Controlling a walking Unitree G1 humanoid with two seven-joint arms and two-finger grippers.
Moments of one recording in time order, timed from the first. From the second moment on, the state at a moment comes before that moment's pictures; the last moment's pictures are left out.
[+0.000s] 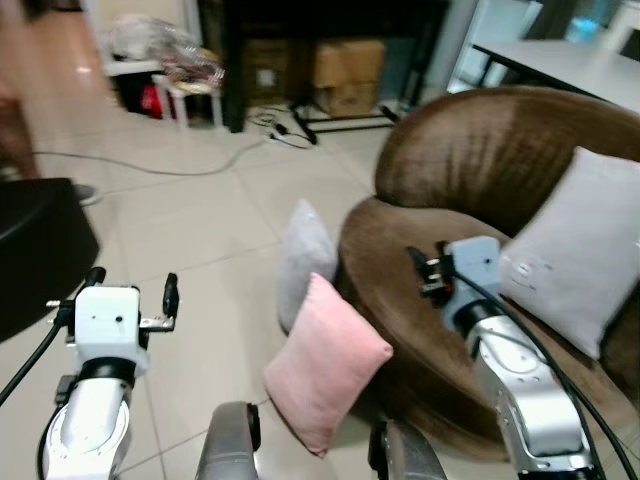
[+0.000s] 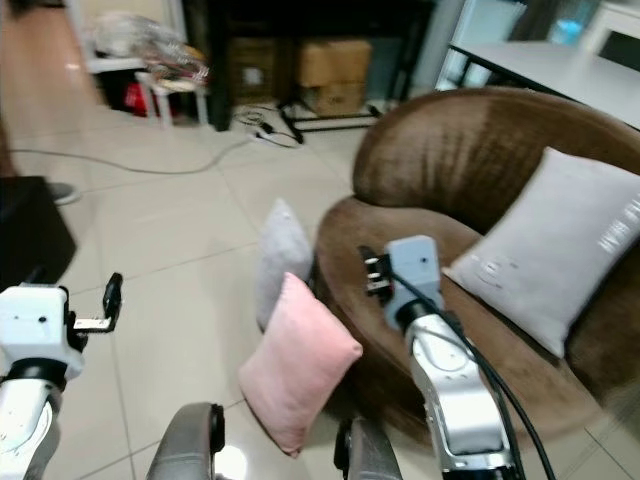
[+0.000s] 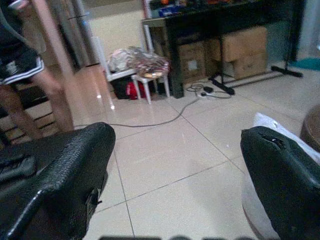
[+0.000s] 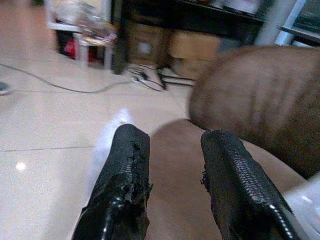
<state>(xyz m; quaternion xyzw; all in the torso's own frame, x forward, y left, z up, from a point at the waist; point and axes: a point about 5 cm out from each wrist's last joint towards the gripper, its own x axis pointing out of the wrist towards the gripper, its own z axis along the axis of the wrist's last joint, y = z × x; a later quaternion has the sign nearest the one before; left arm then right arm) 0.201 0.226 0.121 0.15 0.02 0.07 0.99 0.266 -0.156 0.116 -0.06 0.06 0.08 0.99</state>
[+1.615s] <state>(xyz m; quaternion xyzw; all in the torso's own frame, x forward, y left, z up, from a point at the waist) 0.203 0.224 0.116 0.11 0.02 0.05 0.99 0.264 -0.150 0.106 -0.05 0.07 0.10 0.99</state>
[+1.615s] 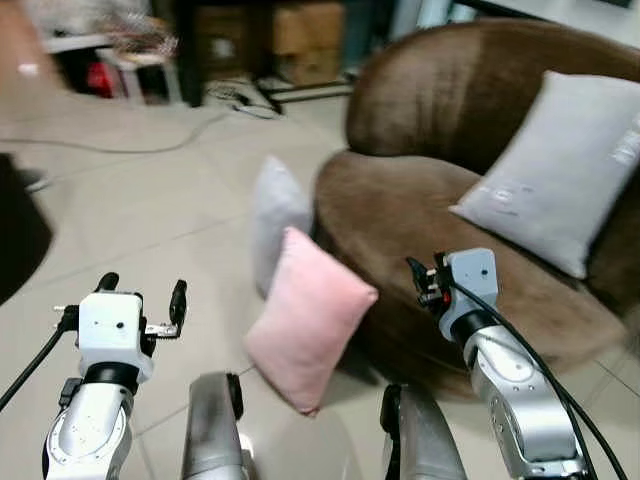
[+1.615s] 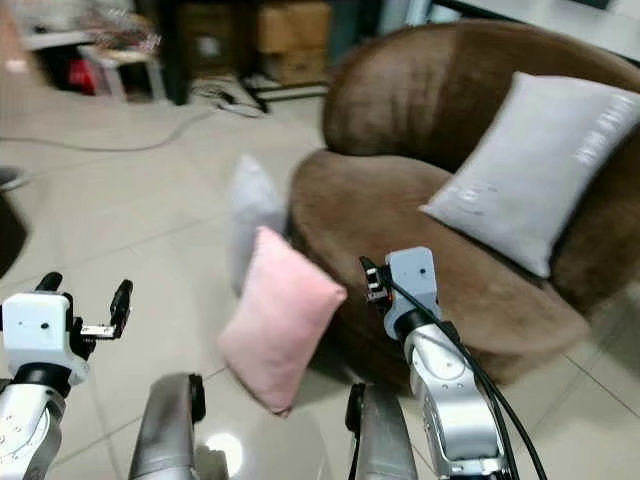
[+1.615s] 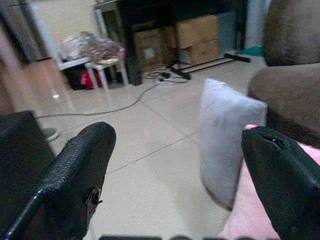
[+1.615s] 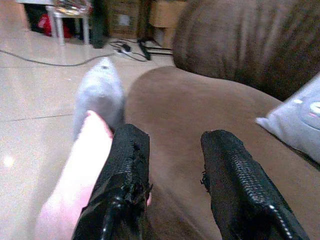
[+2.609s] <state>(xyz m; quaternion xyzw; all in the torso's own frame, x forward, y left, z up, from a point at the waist) 0.204 0.213 0.116 0.10 0.01 0.02 0.99 0.261 -0.161 0.102 -0.07 0.08 0.10 0.99</state>
